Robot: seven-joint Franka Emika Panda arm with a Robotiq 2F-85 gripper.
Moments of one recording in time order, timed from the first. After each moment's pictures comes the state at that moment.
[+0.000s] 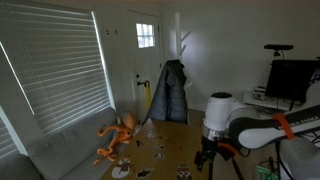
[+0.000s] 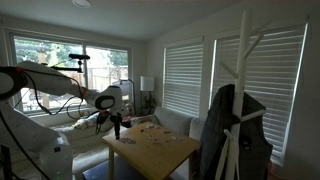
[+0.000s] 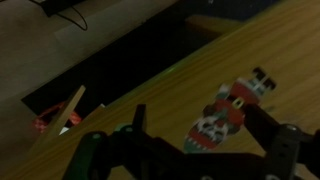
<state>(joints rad) 0.05 -0.71 0.24 -2.76 0.25 2.17 0.52</state>
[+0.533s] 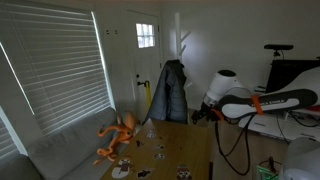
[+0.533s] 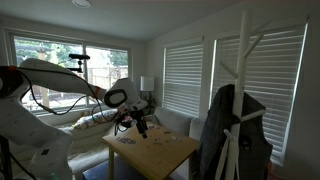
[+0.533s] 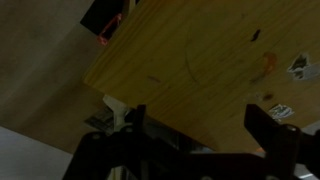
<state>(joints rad) -0.33 -0.69 0.13 -2.67 -0.07 2.36 0.51</state>
